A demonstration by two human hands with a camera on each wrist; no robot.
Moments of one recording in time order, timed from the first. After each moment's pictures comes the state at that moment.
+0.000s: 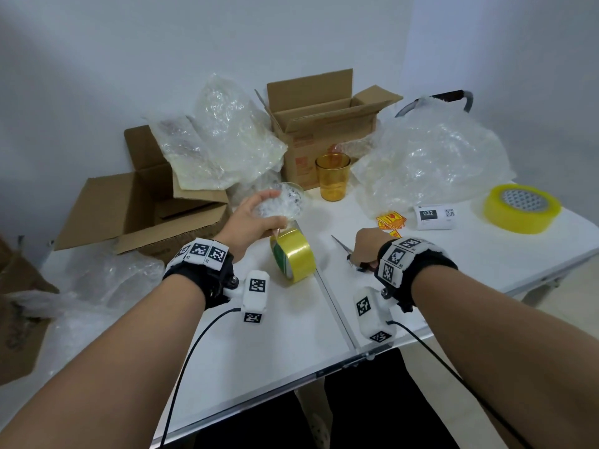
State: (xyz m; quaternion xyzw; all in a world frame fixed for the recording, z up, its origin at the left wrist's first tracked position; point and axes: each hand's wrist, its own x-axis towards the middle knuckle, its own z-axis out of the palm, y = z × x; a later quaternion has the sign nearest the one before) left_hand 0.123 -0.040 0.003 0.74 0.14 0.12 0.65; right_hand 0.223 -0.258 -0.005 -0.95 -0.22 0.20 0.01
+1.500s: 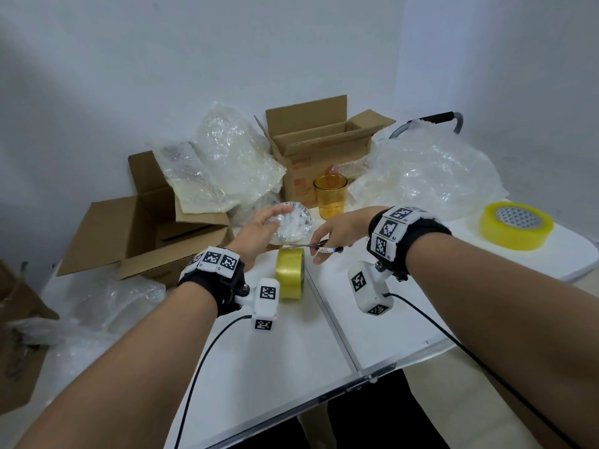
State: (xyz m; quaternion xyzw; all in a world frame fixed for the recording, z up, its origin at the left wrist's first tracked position) left_hand 0.142 -0.048 0.019 0.80 0.15 0.11 0.56; right_hand 0.251 -0.222 0.059 -0.84 -0.42 0.33 0.07
